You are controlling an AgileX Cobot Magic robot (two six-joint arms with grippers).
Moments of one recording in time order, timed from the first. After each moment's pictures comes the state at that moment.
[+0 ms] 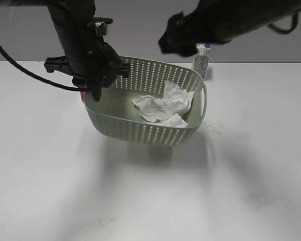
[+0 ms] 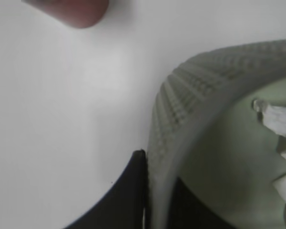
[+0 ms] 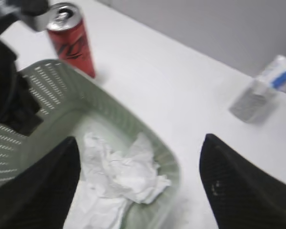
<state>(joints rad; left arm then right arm) -0.57 2.02 -1.65 -0.03 1.09 -0.32 0.55 1.54 -1.23 0.17 0.42 -0.12</state>
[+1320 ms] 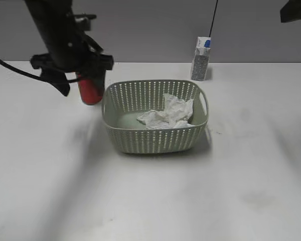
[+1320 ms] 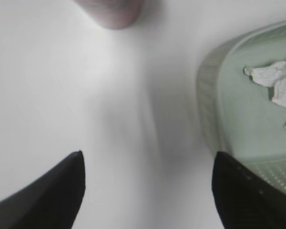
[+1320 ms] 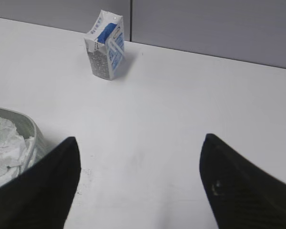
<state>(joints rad) -0.45 2.00 -1.65 -0.13 1.13 -0.14 0.12 1.44 -1.24 0.14 0.57 -0.13</state>
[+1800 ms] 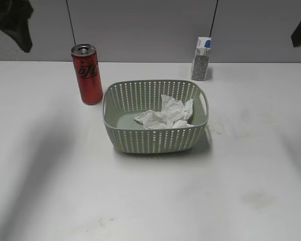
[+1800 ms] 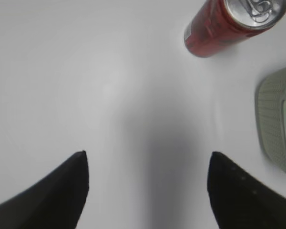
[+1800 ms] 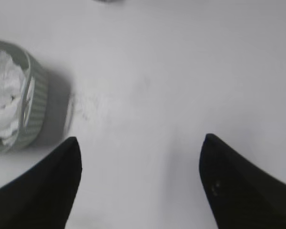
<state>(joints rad) -0.20 1.73 -1.61 -0.13 1.21 0.06 0.07 1.51 -1.36 0.17 0.97 -0.14</state>
